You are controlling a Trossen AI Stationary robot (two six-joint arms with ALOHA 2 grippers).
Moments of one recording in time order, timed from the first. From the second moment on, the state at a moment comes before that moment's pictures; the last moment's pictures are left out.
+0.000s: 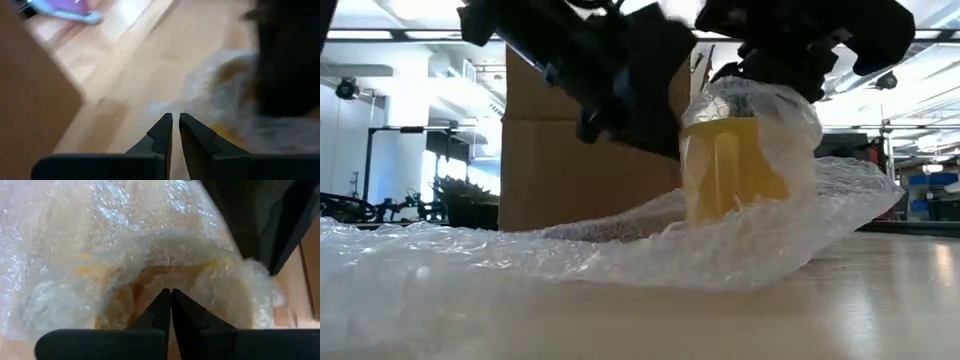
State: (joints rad) left arm -0.31 1.86 1.13 0.13 -0.56 -0.37; right arm 0.36 1.77 1.13 -0.43 0.19 0.14
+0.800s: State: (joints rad) left arm -0.37 1.84 1.13 0.28 -0.38 -0.21; right arm 0.33 1.80 1.12 -0.43 0.19 0.17
